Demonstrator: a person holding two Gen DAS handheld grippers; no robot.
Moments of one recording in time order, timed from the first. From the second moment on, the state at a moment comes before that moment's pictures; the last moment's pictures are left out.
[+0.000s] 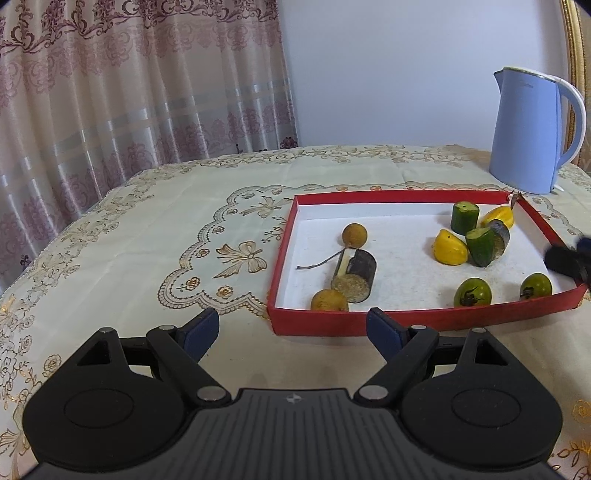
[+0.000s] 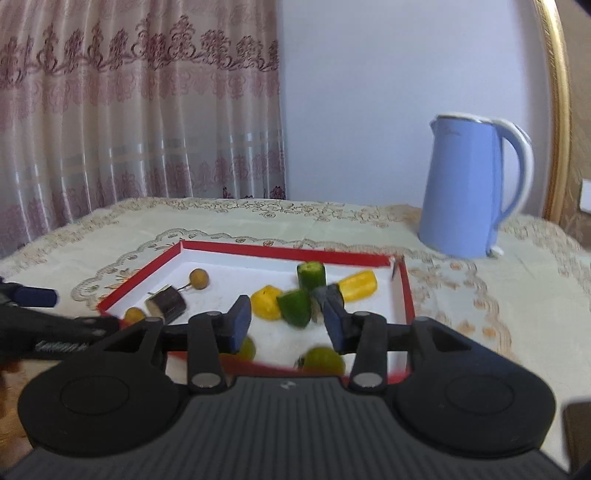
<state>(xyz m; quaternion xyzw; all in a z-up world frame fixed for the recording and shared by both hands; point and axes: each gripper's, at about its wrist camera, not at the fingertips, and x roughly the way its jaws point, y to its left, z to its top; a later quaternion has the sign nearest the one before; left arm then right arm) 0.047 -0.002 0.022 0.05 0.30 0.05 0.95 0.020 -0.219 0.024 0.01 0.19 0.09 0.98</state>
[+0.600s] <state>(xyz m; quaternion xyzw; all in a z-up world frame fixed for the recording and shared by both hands) 0.046 -0.025 0.006 0.06 0.33 0.02 0.94 -0.012 -0.219 -0.015 -0.01 0.22 0.06 0.97</state>
